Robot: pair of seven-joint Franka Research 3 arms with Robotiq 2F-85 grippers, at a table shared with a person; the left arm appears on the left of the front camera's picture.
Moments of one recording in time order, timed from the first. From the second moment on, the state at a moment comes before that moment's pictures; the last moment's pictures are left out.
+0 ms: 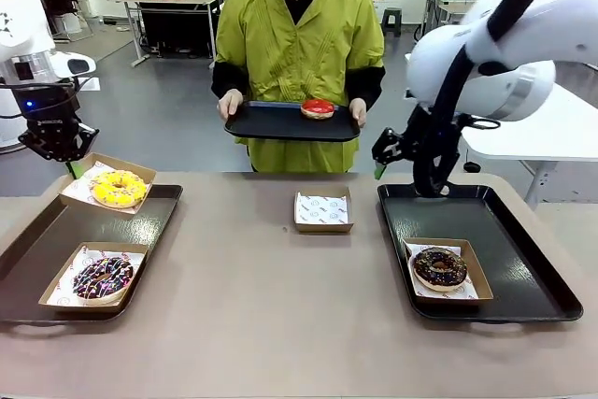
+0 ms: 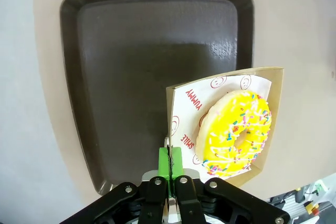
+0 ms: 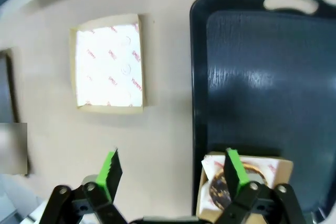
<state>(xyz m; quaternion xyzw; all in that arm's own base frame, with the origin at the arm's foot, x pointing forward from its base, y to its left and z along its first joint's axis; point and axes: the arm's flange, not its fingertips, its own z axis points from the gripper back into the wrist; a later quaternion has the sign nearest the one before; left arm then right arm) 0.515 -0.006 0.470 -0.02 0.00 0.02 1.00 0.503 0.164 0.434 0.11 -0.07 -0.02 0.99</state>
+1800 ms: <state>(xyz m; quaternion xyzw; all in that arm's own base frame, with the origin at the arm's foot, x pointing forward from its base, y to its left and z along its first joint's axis) 0.574 0.050 0.394 -0.02 0.02 0.05 1.00 0.581 0.258 0.330 0.04 -0.02 0.02 1.00</state>
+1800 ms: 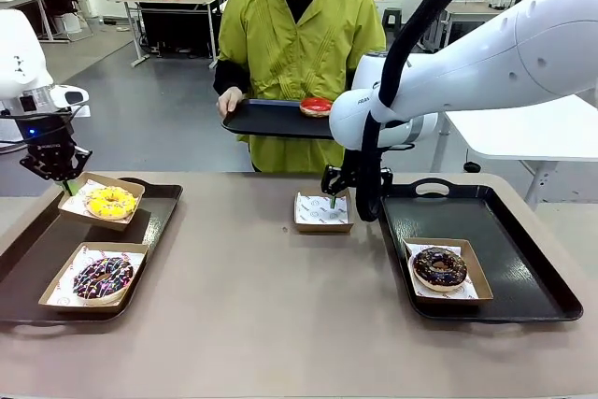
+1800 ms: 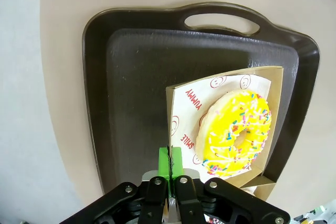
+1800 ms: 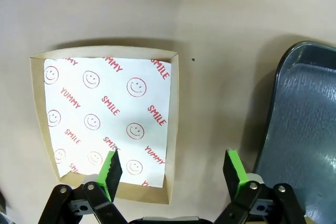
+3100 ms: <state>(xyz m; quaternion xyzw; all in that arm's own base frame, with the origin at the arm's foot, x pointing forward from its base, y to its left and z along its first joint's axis) 0.587 0.047 0.382 -0.03 0.03 0.04 1.00 0.581 0.256 0.322 0.04 -0.01 0.02 1.00</state>
